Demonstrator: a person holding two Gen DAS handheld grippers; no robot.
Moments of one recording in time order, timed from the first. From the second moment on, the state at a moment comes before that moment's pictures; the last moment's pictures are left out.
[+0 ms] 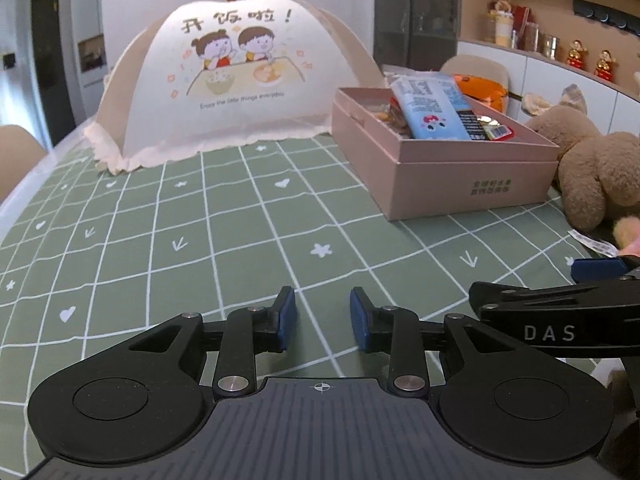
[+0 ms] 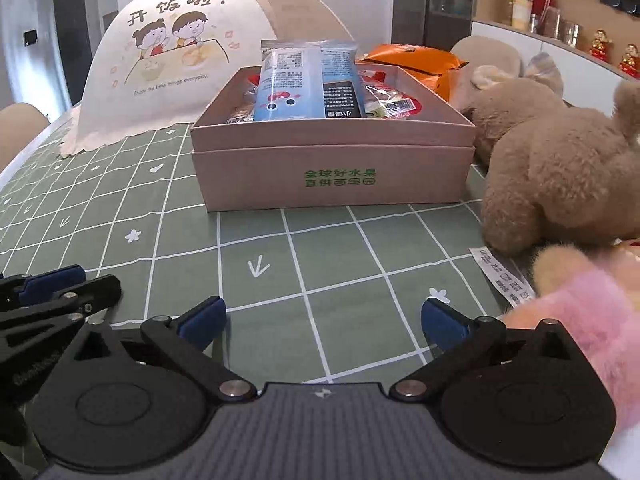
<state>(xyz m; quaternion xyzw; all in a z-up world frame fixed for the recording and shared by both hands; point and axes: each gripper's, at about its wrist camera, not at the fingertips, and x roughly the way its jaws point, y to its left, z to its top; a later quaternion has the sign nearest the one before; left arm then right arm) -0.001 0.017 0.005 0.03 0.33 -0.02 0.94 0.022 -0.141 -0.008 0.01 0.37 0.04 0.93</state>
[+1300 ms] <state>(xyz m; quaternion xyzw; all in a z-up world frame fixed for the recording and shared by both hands) -0.002 0.017 0.005 0.03 0.32 -0.03 0.95 0.019 -0.142 -0.012 0.01 0.34 0.05 0.94</state>
